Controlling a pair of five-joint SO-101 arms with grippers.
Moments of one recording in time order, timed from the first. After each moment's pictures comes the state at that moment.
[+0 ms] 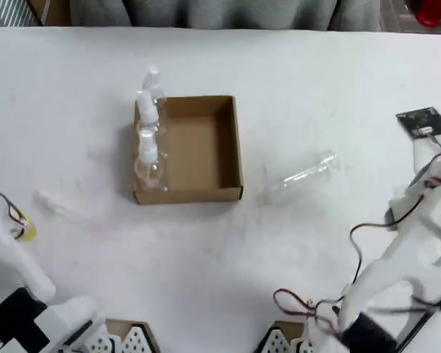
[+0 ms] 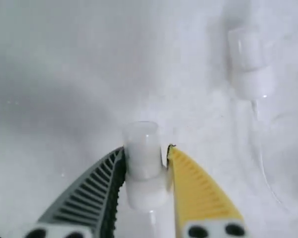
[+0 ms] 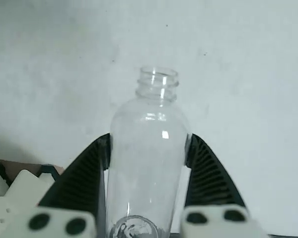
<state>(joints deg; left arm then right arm) -50.6 -11.1 33.1 75.0 3.3 35.8 -25.2 11.4 96.8 51.4</state>
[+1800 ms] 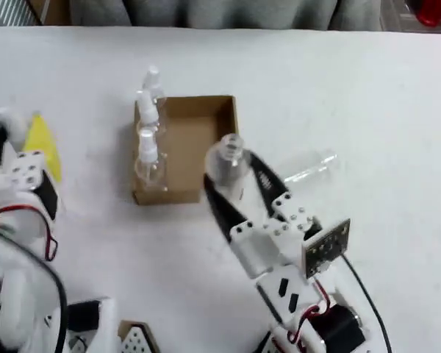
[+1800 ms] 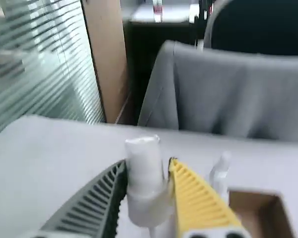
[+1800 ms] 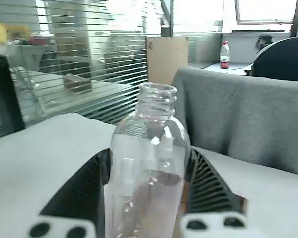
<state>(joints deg) -15.6 -58.8 6.2 76.1 1.4 -37.3 -101.7 70.3 35.1 -2.6</state>
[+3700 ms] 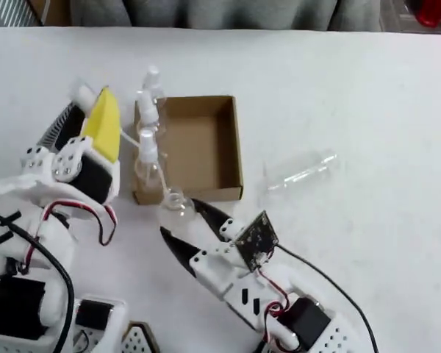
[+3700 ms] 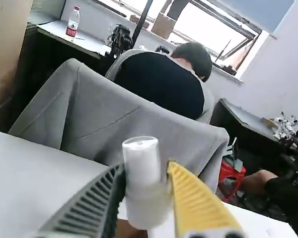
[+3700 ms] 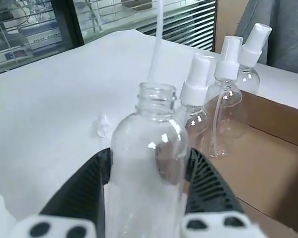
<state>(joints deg) 2.9 -69.1 32.4 48.7 28.3 -50.7 -103.0 87.8 35.1 -4.4</state>
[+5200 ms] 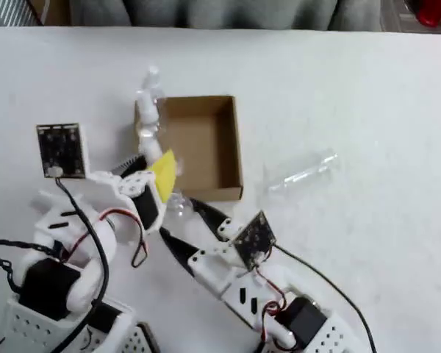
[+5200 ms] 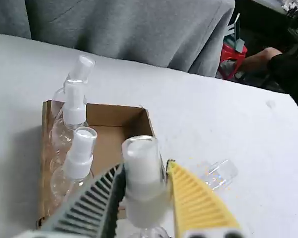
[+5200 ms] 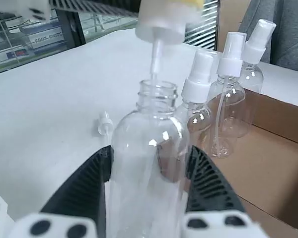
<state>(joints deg) 16.5 -69.1 41.9 62.5 26.0 -50.8 -103.0 90.5 31.9 -4.4</state>
